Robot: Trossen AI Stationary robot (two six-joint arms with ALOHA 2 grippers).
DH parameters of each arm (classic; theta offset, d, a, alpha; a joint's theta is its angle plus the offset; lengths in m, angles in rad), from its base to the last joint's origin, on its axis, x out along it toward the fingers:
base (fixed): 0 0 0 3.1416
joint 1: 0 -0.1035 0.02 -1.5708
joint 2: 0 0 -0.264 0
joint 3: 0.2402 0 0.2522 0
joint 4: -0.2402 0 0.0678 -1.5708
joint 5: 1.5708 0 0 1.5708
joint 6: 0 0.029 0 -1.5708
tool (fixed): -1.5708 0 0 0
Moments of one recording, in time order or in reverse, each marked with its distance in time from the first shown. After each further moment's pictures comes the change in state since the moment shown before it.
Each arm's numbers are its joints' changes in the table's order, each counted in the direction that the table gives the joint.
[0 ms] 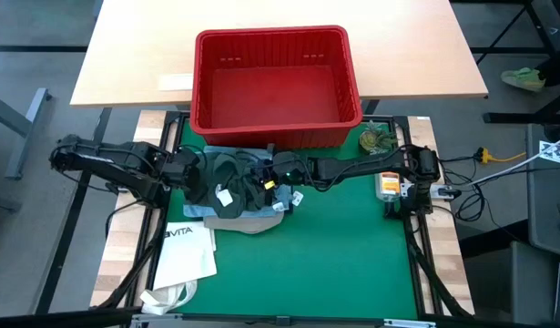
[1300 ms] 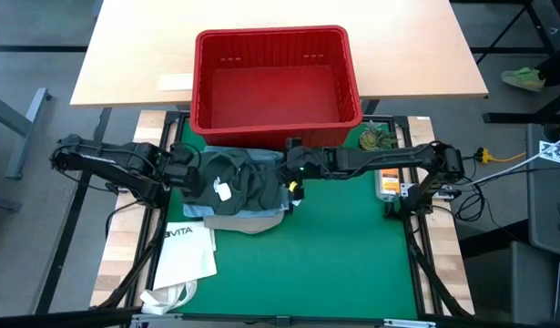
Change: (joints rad) left arm 0.000 -0.021 0.000 -0.127 0.041 -0.175; right arm 0.005 0.198 -0.002 -0.508 -0.105 -0.305
